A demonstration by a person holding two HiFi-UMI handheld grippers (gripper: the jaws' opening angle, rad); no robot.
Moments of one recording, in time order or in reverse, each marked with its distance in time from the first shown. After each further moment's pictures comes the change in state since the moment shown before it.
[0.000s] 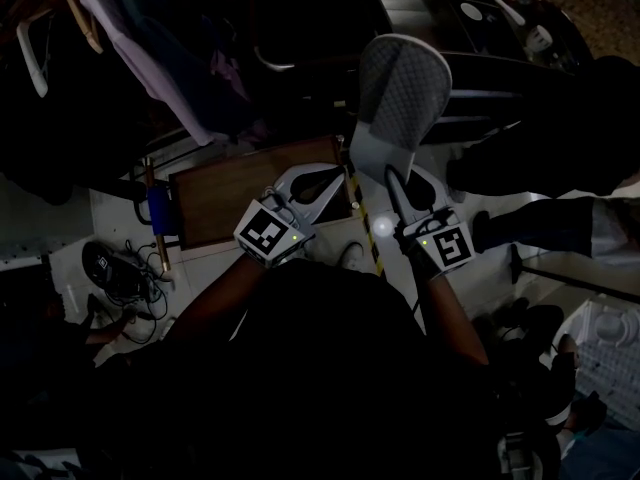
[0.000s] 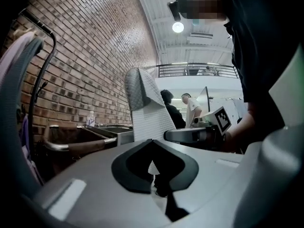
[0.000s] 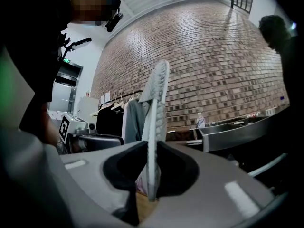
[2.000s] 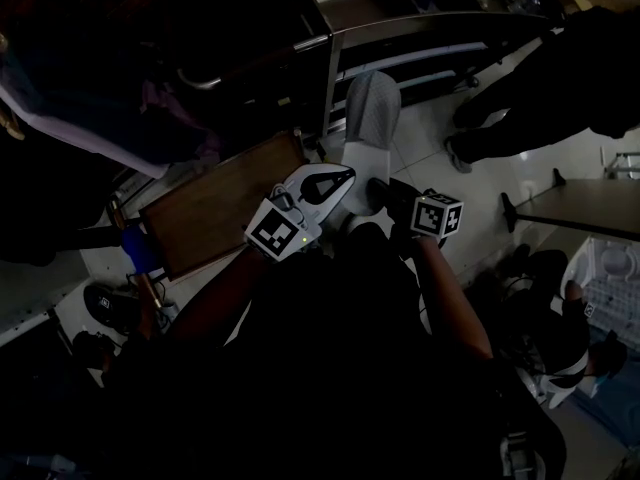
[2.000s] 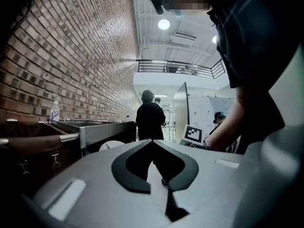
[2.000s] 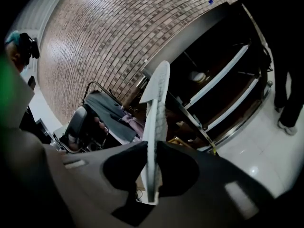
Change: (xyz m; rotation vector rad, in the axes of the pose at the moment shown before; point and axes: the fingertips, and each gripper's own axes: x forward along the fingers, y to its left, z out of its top) left arm 0.100 -0.049 -0.043 0.083 0.020 -0.299; right arm -0.056 -0.087 -0.190 0.788 0.383 -0.083
